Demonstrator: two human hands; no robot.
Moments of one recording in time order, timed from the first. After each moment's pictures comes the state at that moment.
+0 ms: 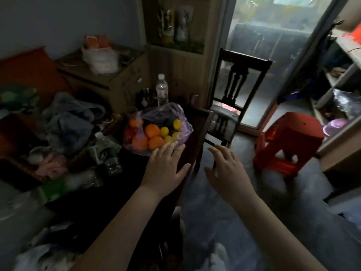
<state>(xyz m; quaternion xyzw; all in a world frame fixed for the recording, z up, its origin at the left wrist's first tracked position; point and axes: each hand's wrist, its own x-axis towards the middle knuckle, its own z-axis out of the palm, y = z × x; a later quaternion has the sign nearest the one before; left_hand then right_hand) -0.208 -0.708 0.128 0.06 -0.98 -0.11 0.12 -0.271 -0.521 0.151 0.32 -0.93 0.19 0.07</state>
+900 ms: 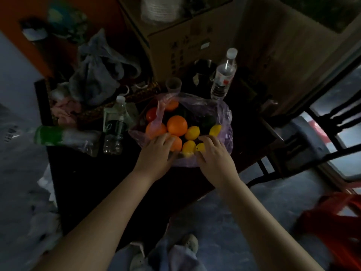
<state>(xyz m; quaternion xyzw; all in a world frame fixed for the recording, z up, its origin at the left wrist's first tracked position) -0.365 -0.790 0.029 0.38 -0.91 -0.15 0.04 -0.523 -0.685 0.041 0.55 -0.80 0.21 -0.13</state>
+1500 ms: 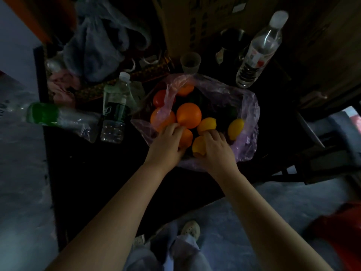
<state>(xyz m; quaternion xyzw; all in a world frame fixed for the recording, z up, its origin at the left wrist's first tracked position) -0.394 -0.821 -0.036 0.45 -0.87 -0.21 0.03 -0.542 -0.747 -0.043 0.59 -0.77 0.13 -0.20</state>
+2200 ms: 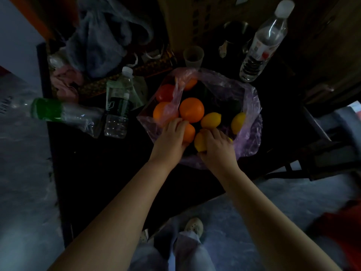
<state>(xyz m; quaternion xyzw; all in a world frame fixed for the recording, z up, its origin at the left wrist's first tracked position) -0.394 -0.813 -0.042 0.46 -0.86 -0.22 0.06 -0.534 -0.741 -0.067 0.61 -0.77 0.15 -0.12</state>
